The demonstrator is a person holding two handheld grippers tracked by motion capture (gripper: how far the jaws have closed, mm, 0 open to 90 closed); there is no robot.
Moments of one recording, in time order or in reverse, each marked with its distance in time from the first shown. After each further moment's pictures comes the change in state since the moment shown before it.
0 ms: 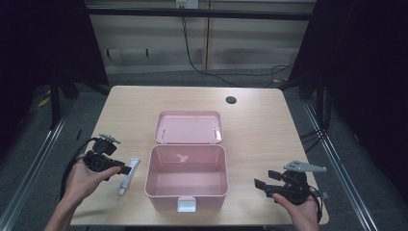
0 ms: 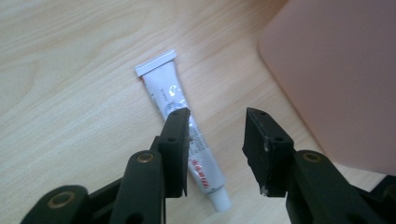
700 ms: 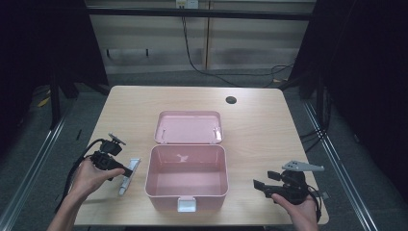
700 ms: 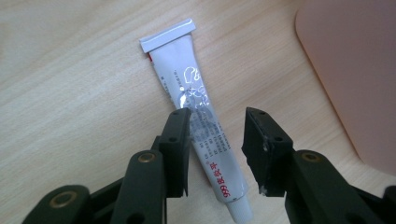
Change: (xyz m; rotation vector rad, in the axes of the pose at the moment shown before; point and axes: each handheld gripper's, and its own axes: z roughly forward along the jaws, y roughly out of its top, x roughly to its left) left arm 0.013 0.005 0.031 0.135 0.003 -0.047; right arm -0.001 0.000 0.003 0.020 0.003 -0.010
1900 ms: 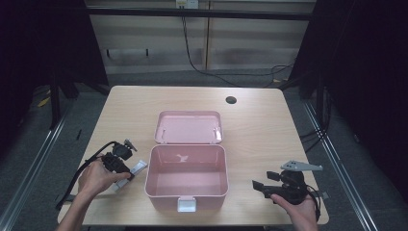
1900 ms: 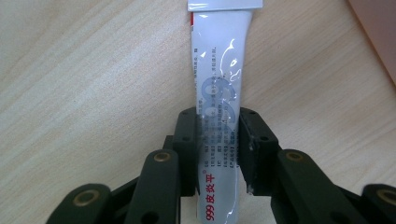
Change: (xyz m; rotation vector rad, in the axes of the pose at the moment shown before) left arm -0.012 0.009 0.022 0.126 0.108 0.118; right arm 0.001 0.000 0.002 0.012 0.010 -0.004
